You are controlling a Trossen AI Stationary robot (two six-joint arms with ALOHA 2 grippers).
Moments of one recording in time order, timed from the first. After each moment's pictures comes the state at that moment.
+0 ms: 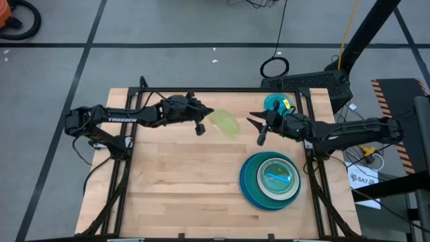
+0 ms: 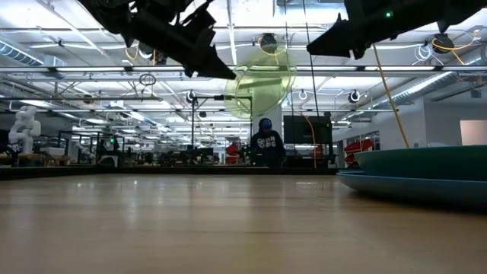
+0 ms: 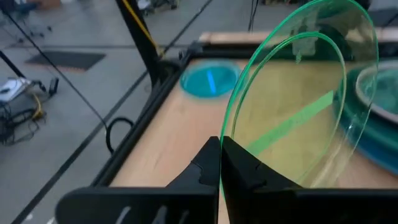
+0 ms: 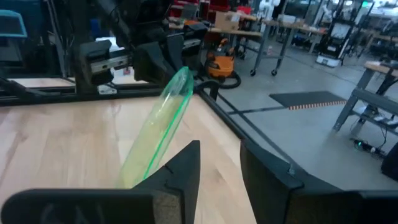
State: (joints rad) left arm 0.27 1.42 0.88 0.19 -0.07 0.15; right arm -0.06 0.92 0.52 0.23 0.39 -0.06
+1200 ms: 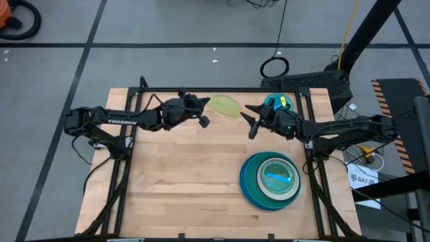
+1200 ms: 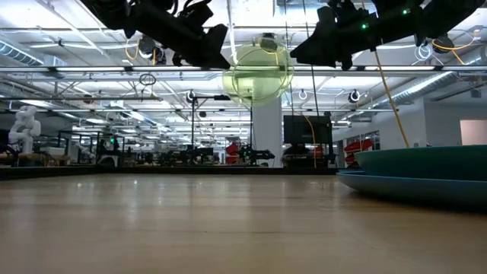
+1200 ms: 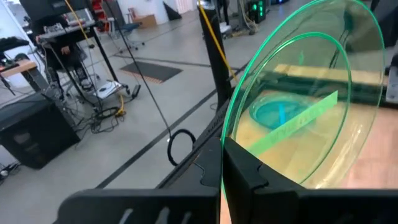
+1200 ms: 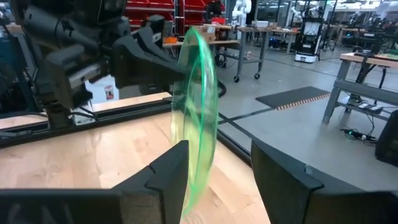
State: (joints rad) left arm 0.21 1.42 0.88 0.33 -0.45 0.08; right arm -0.12 1.09 0.52 0.49 0.42 0.02
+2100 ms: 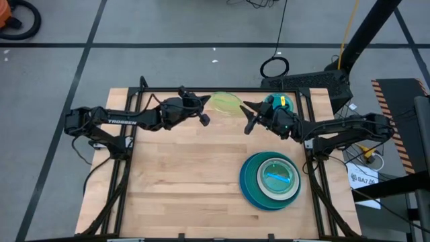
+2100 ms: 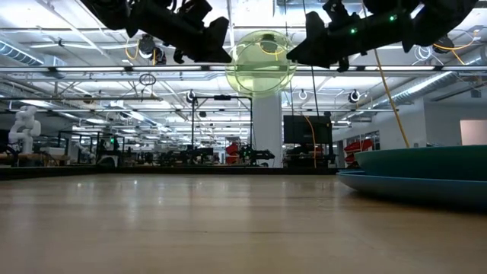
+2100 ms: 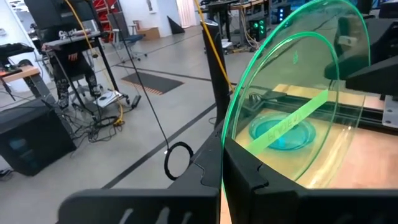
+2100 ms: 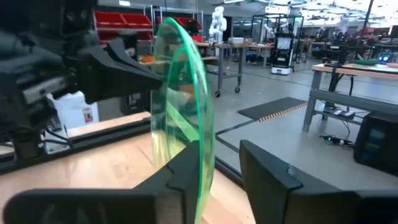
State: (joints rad) left arm 0.21 1.42 0.88 0.40 -0.45 0.07; right arm -0.14 1.19 0.52 0.67 0.50 0.01
